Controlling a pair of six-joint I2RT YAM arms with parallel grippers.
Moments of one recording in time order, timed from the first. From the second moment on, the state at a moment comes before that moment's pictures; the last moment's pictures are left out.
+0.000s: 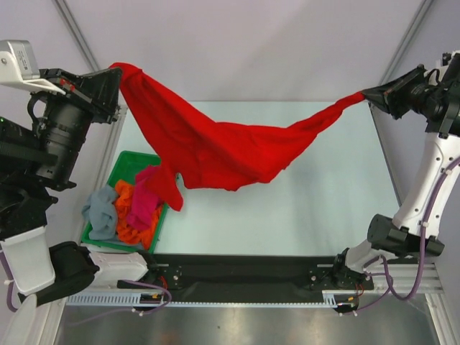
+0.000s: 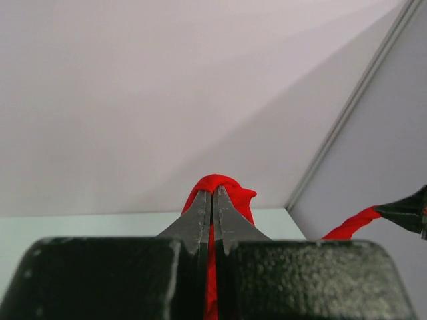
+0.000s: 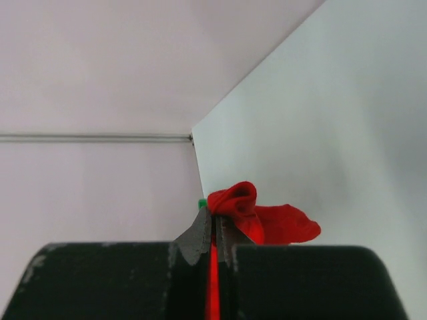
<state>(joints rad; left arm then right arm) -0.86 1.21 2.32 -0.78 -0.56 -0.14 -0.35 1.52 2.25 -1.24 -0.66 0.80</state>
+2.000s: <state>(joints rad) -0.47 1.52 1.42 -0.81 -0.15 -0.59 -0.11 2.25 2.36 -0.80 -0.28 0.72</state>
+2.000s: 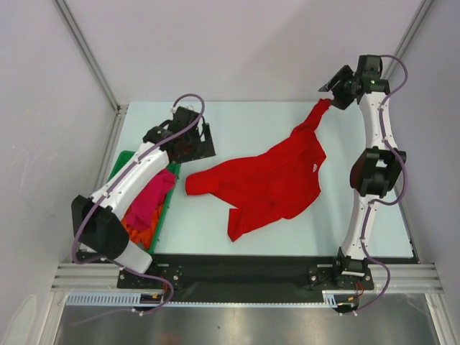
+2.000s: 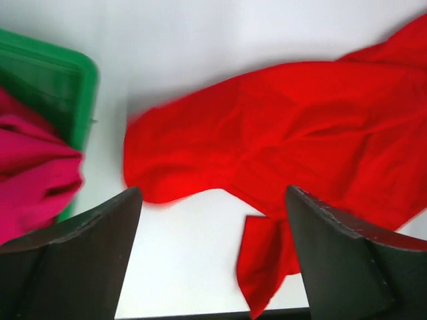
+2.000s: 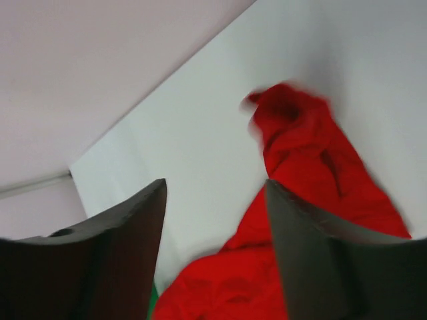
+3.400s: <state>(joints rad) -1.07 2.34 2.07 -0.77 -0.07 -0.46 -0.17 1.19 1.11 -1.03 -0.17 0.60</state>
